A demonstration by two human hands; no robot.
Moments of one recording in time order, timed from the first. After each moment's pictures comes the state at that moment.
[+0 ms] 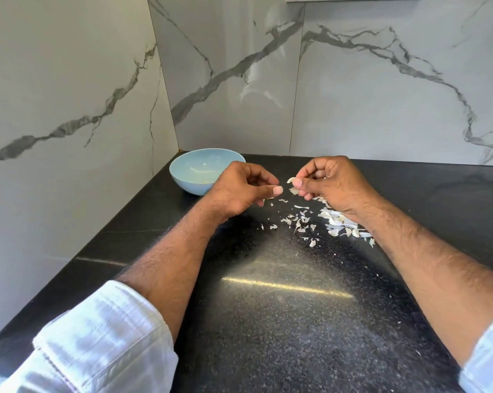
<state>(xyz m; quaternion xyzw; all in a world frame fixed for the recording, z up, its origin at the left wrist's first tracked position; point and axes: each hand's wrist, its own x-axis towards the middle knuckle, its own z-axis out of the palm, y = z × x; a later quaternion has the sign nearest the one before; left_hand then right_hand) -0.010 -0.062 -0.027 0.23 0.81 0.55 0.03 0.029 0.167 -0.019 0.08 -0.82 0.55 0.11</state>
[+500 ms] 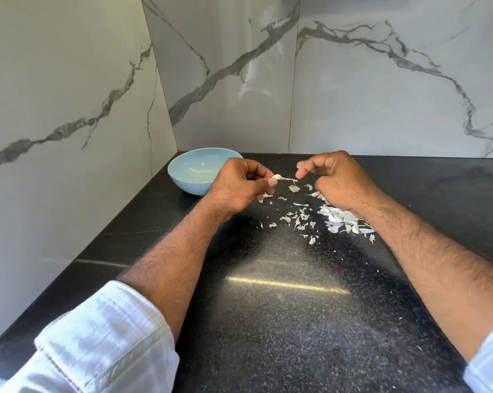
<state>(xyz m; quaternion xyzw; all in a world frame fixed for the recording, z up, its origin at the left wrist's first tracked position) -0.012 -0.057 -0.027 0.20 0.80 0.56 0.00 0.033 0.168 -0.013 0.04 -0.90 0.41 0.15</state>
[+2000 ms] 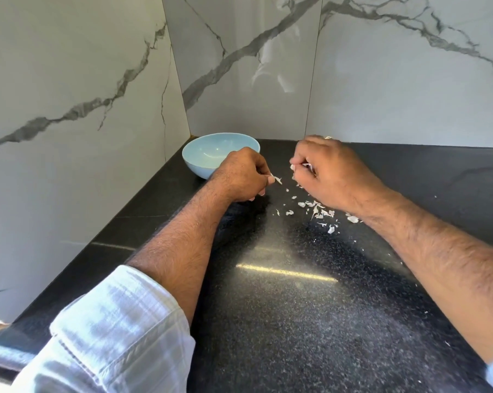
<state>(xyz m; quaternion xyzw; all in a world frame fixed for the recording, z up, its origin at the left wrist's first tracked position) -0.016 -0.078 -0.017 0.15 0.94 0.32 -0.01 0.038 0.122 -0.013 0.23 -0.94 0.15 0.21</state>
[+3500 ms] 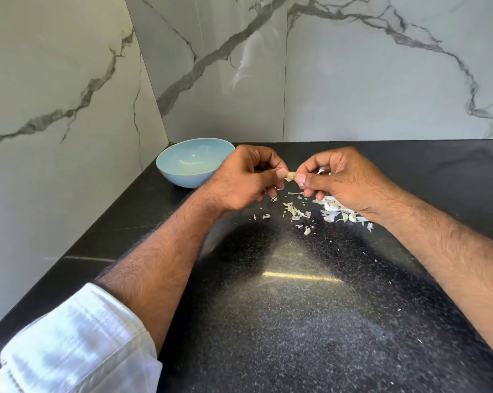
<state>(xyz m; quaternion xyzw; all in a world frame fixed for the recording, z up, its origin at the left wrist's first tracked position) 0.008 -0.045 -0.014 0.32 0.79 0.51 0.04 0.060 0.178 -0.019 0.10 -0.83 0.54 0.08</state>
